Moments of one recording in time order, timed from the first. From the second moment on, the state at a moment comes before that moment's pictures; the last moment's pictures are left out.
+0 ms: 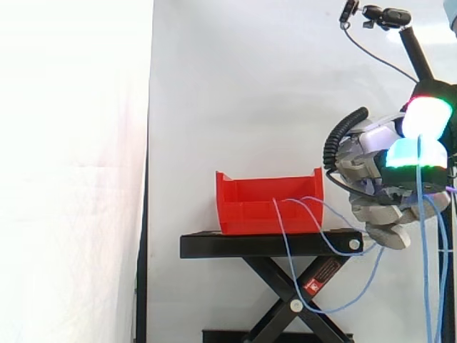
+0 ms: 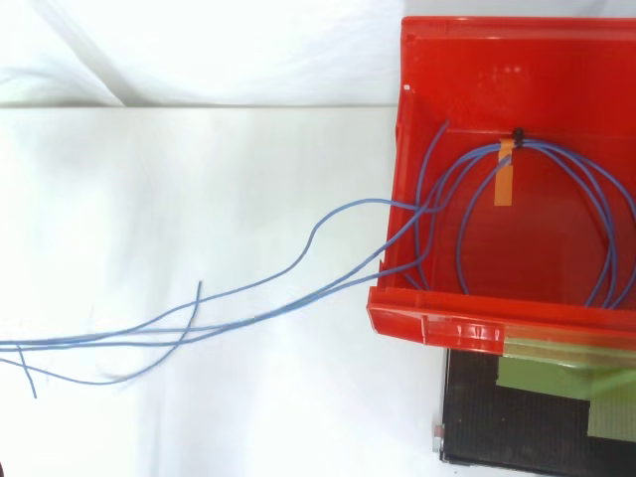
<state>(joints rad) 0.20 -2.09 -1.19 -3.41 -1.63 -0.15</state>
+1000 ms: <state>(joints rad) 0.20 -2.09 -1.19 -3.41 -1.63 -0.15</state>
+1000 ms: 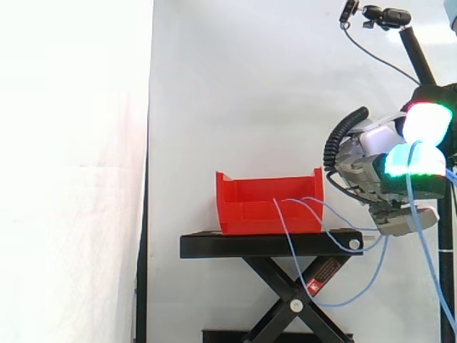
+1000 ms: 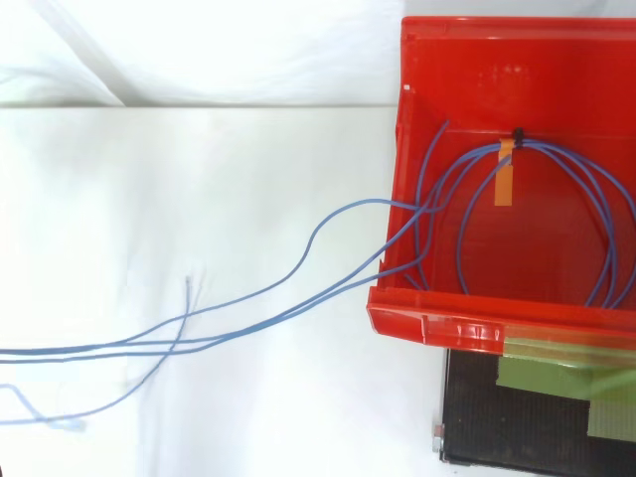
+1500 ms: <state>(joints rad) 0.20 -2.09 -1.19 -3.41 -1.63 -0.15</state>
